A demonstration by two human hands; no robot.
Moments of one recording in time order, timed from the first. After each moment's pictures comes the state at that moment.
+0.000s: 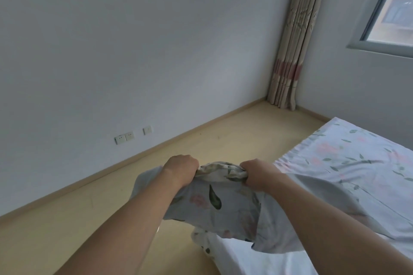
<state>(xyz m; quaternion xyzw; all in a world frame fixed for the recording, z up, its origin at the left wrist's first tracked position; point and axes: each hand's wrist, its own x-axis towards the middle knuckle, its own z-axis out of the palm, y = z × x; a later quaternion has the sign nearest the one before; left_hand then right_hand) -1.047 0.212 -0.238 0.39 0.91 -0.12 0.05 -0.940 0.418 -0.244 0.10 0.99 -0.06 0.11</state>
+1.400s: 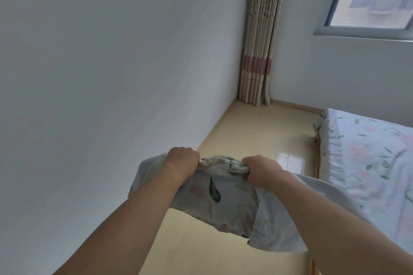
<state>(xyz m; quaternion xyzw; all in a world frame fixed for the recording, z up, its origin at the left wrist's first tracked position) -1.828 0.268 -0.243 0.56 0.81 -0.15 -0.04 -1.638 0.405 -0.253 0.32 0.94 -0.11 0.07</state>
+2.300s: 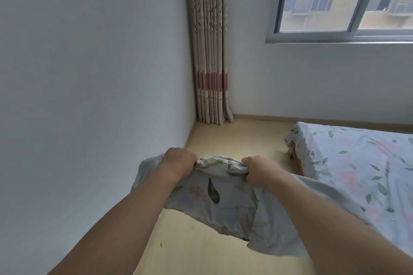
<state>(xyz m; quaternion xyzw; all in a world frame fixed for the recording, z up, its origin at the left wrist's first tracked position) -2.042 0.767 -0.243 0.68 0.71 -0.13 -0.07 -1.816 0.839 -0.254 0.46 0.88 -0.12 0.03</state>
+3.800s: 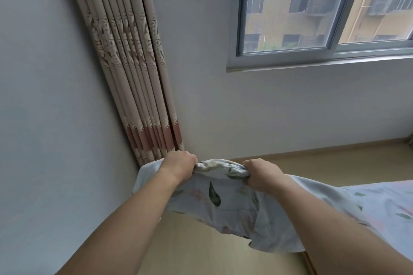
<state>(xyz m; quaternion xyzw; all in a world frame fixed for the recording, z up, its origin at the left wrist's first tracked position) -2.184 1.680 -0.232 0.78 0.61 -0.10 -0.07 -1.938 1.688 -0.252 0.58 0.80 -0.10 -0.01</state>
